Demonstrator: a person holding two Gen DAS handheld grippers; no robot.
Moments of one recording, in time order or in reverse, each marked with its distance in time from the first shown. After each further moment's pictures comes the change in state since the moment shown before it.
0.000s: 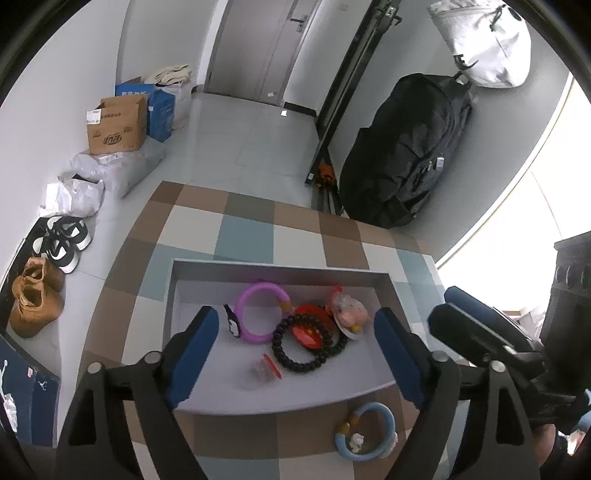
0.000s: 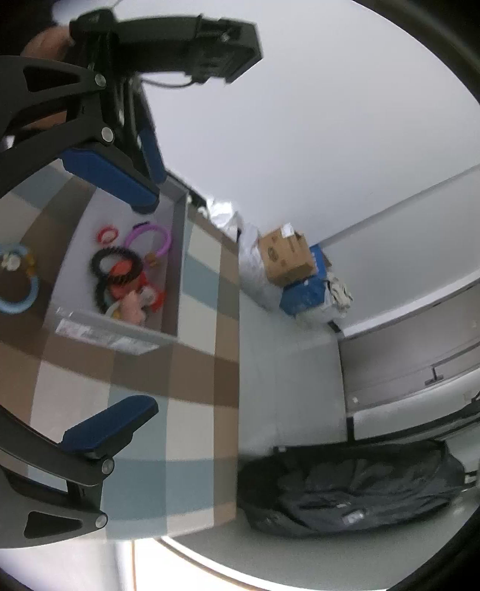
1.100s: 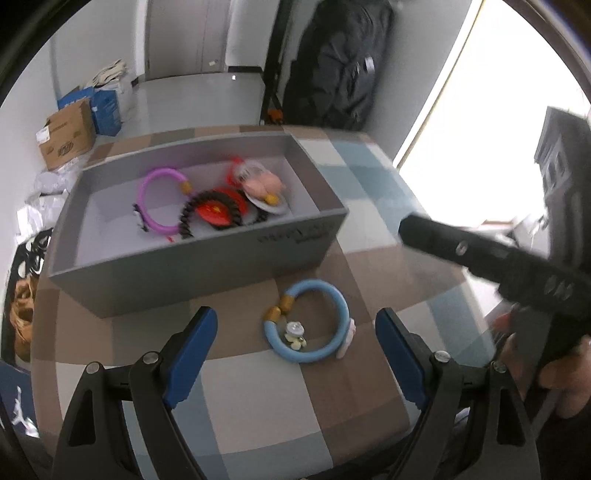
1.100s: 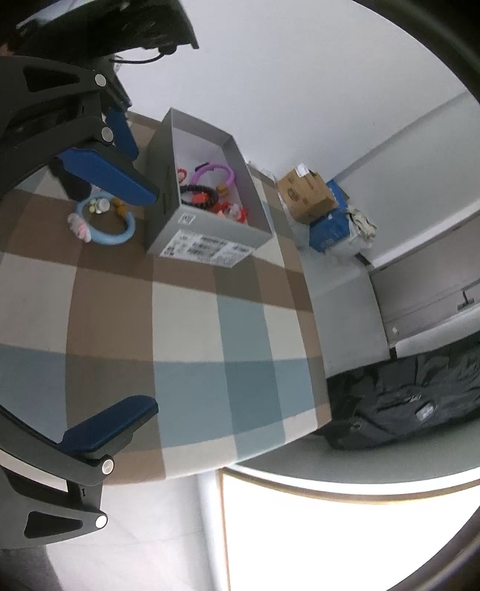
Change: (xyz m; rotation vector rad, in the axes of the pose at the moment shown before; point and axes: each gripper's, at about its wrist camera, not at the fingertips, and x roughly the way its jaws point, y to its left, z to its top) left arm 0.014 -0.062 -0.075 0.255 0.193 -0.026; right arm -0.045 -0.044 -0.060 0.217 0.127 -0.169
